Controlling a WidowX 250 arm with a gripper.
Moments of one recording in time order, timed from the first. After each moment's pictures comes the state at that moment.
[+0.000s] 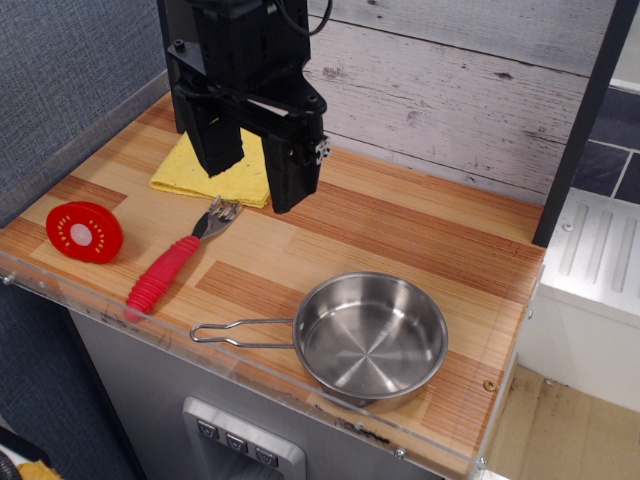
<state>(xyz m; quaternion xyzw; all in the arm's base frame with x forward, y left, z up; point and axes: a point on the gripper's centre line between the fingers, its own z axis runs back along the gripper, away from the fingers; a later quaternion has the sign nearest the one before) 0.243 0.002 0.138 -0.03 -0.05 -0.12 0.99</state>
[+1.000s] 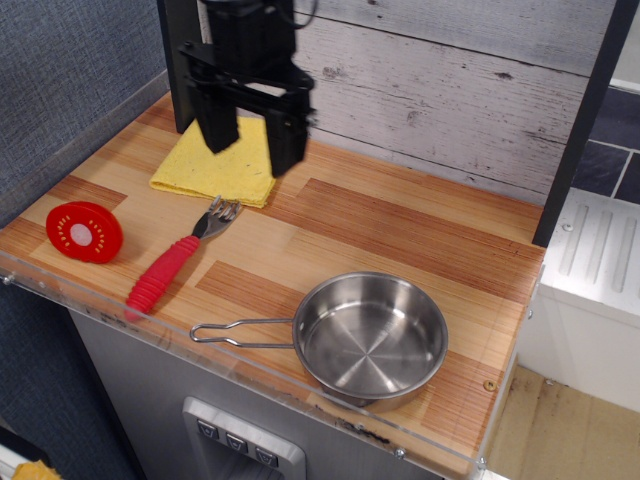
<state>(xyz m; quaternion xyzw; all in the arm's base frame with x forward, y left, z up) 0.304 0.050 0.103 -0.02 -0.03 -0.06 1.00</state>
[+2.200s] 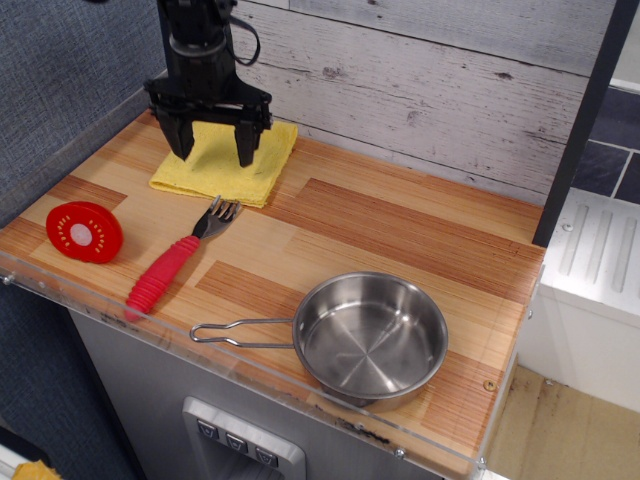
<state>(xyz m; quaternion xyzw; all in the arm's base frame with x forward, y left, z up) 0.366 0.128 0.030 0.02 -0.09 0.16 0.98</state>
